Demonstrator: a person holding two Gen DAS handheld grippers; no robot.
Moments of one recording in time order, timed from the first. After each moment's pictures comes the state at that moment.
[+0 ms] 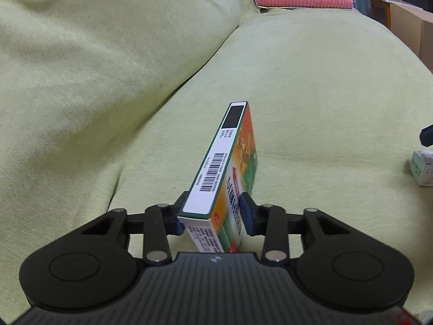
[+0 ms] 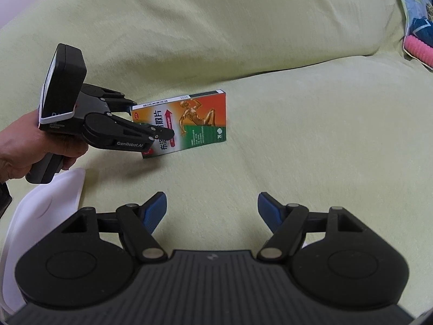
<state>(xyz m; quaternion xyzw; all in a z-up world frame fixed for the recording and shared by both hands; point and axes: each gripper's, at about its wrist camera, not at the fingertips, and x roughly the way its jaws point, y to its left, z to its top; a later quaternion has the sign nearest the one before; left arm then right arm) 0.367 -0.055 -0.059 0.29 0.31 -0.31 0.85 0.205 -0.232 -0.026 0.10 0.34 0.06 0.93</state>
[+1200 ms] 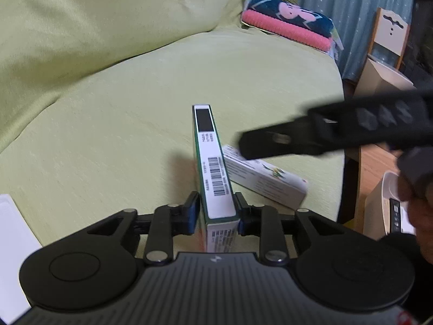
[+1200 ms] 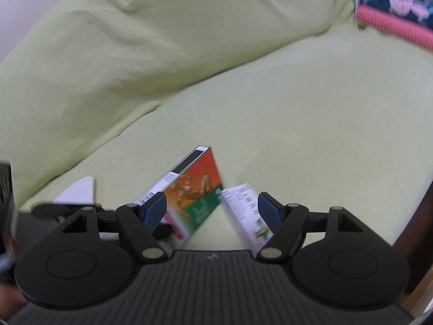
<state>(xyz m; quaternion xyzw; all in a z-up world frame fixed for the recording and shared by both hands) 0.157 -0.108 -0.038 0.10 0.38 -0.33 0.86 0.141 -0.283 -0.001 0.20 0.36 0.03 0.91</state>
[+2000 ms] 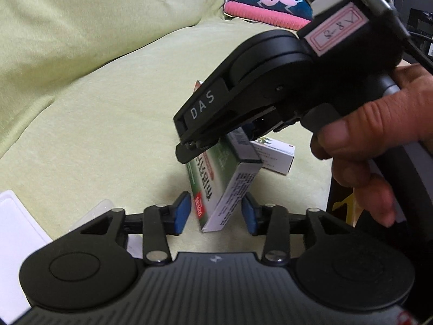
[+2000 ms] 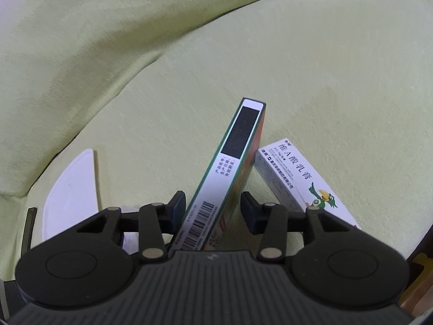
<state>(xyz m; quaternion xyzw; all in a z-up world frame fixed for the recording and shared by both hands) 0.123 -0.093 -0.047 0.15 0.37 -0.34 0.85 0.183 -0.254 -0.048 0.22 0.45 0.03 0.86</state>
